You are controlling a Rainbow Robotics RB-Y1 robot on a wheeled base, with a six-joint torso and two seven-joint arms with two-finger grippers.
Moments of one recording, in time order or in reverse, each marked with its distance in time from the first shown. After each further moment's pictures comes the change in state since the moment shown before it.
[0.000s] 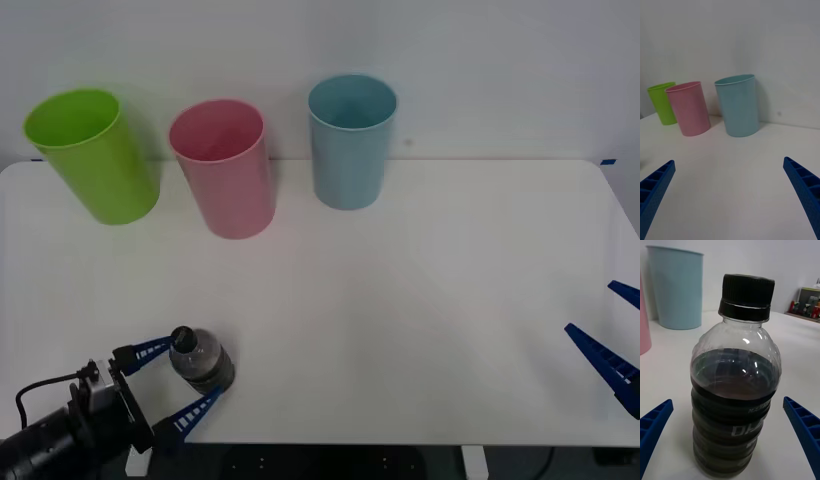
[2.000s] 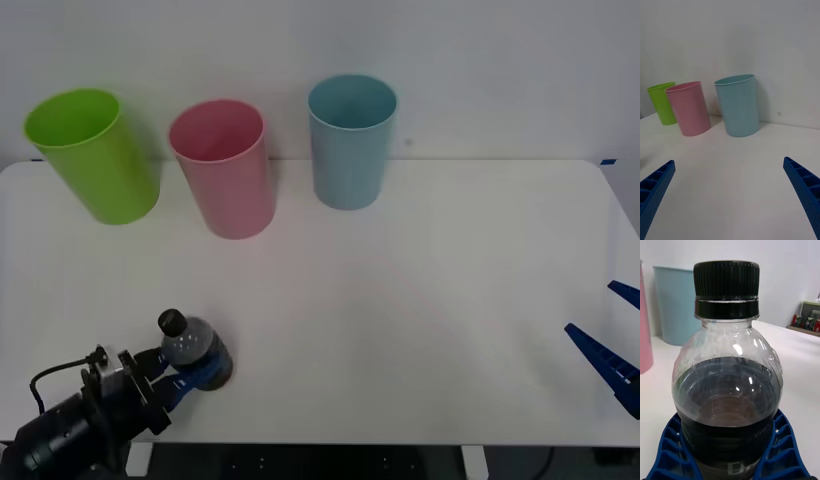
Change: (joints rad) right arm 0.000 0.000 0.000 0.000 0.000 0.000 0.000; left arm -0.027 -0.043 -0.003 -0.019 0.038 0.020 0.000
